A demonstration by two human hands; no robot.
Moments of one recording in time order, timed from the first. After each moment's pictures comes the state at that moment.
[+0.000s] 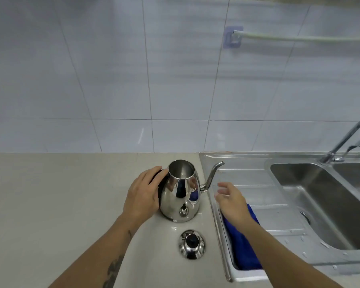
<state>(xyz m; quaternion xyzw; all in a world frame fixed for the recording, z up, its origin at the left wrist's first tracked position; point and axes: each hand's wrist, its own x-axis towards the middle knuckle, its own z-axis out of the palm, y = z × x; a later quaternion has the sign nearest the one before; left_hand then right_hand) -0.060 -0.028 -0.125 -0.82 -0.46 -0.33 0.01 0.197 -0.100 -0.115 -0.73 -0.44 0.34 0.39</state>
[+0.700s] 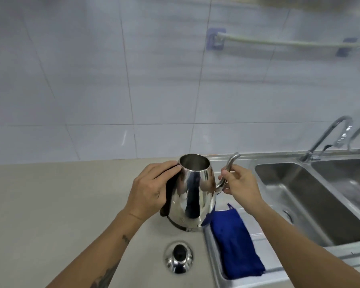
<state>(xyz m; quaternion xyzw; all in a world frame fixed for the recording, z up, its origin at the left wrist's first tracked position) -0.003 -0.016 -0.073 -0.84 -0.28 -0.47 -0.01 0.251 -0.076 -0.057 -0.71 -0.41 0.28 0.50</state>
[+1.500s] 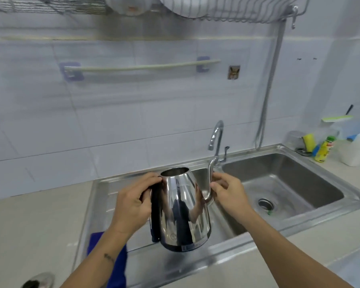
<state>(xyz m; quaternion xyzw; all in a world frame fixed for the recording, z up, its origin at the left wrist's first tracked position) 0.350 -0.152 -0.041 -0.81 -0.27 -0.50 -0.15 0.608 -0.240 -0.046 -0.71 -0.43 0.23 0.51</state>
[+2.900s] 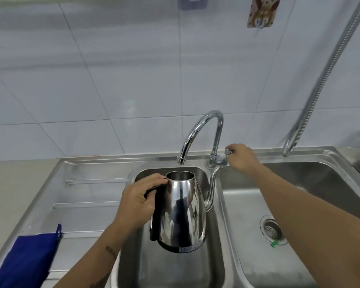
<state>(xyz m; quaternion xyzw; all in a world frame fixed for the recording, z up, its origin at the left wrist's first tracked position) 0.575 -0.060 -0.112 -0.76 -0.45 -0.40 -0.23 0.889 -0.001 -0.086 -0.79 -0.53 0.25 0.20</state>
